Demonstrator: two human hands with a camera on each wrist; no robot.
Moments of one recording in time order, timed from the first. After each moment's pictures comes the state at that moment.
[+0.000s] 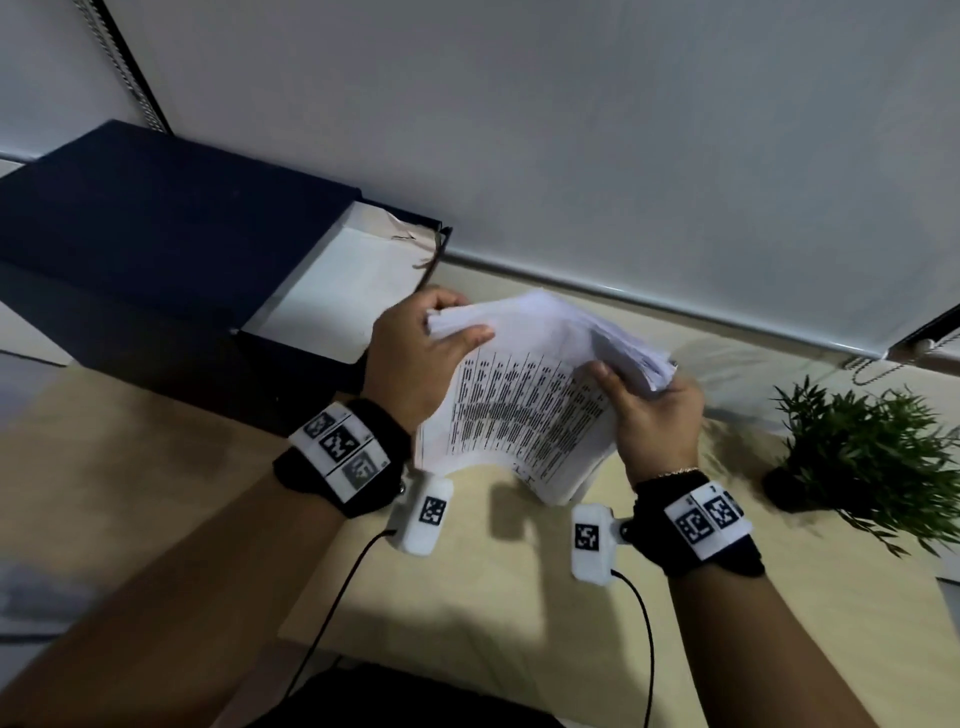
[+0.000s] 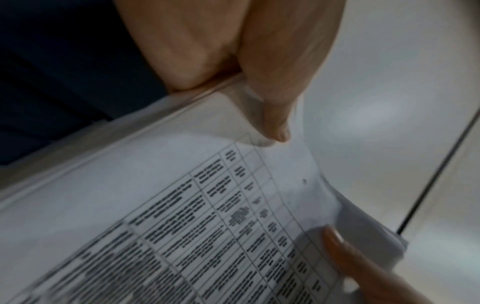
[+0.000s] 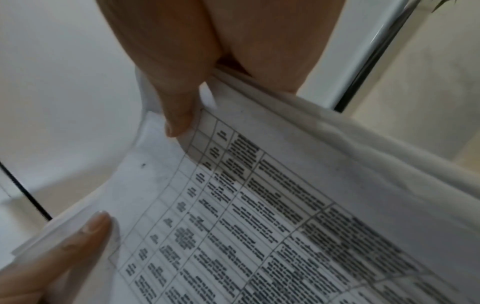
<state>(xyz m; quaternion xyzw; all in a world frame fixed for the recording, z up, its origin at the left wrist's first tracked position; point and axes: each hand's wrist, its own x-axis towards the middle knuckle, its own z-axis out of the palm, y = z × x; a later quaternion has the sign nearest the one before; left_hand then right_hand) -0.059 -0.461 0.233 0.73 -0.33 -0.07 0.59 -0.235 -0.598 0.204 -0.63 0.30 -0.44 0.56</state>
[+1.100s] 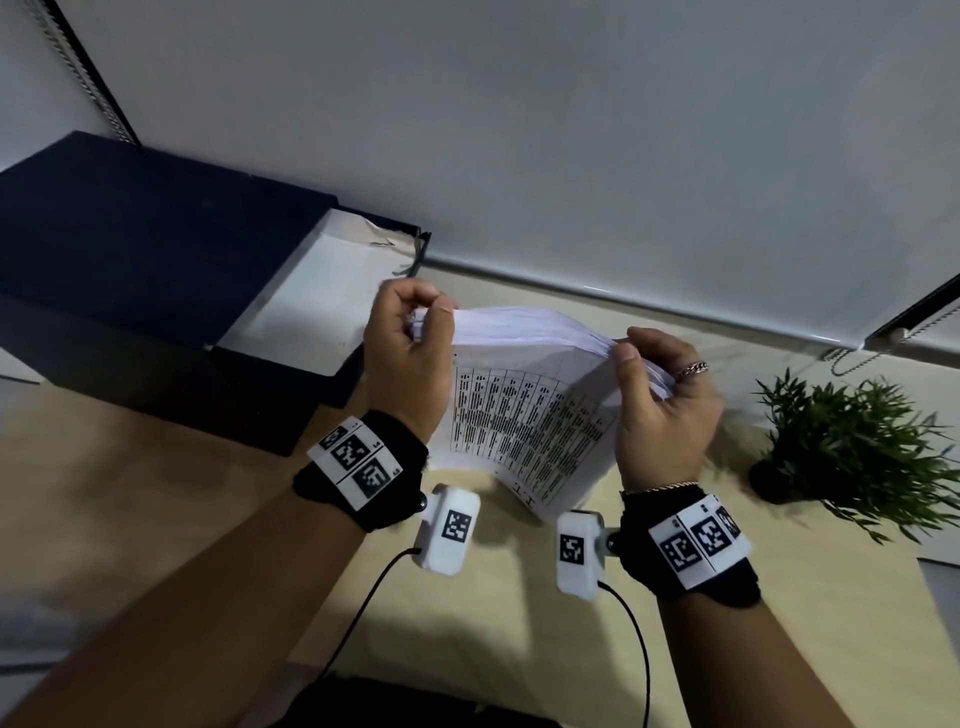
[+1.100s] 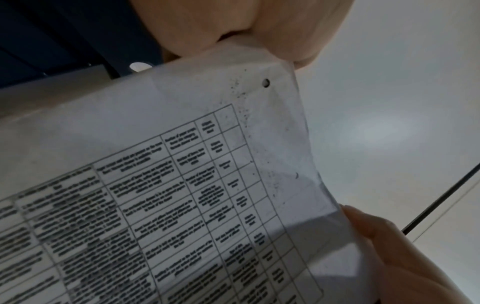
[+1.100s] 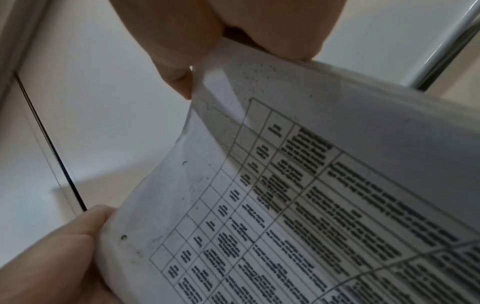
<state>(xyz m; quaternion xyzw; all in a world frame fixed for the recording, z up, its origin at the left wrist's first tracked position) -0.074 -0.485 0.224 0.64 -0.27 0.00 0.72 -0.240 -0.592 0.219 -0.66 0.34 -0.53 0.42</state>
